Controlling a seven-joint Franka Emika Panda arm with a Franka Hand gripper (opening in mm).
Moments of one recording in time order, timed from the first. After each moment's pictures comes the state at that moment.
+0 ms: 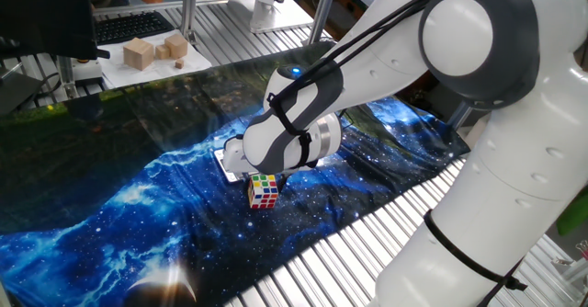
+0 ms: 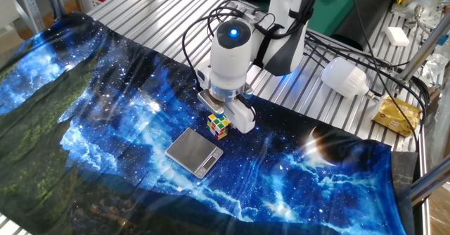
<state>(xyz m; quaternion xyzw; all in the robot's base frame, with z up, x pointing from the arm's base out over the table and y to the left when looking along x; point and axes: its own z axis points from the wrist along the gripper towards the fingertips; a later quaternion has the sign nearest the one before) 0.401 0.011 0.083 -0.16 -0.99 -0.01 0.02</state>
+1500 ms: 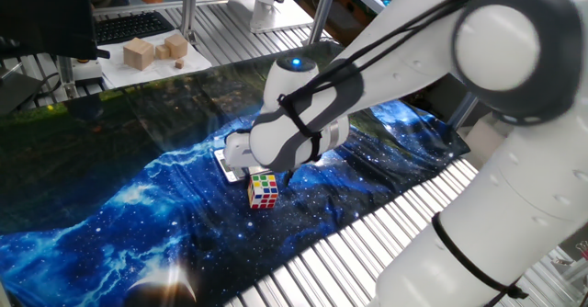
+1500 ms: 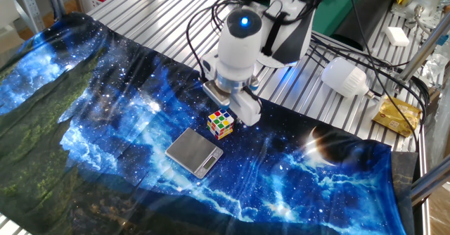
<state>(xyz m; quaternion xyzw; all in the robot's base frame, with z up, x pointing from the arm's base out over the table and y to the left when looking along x) 0.393 0.014 0.117 -0.16 -0.99 0.01 0.01</state>
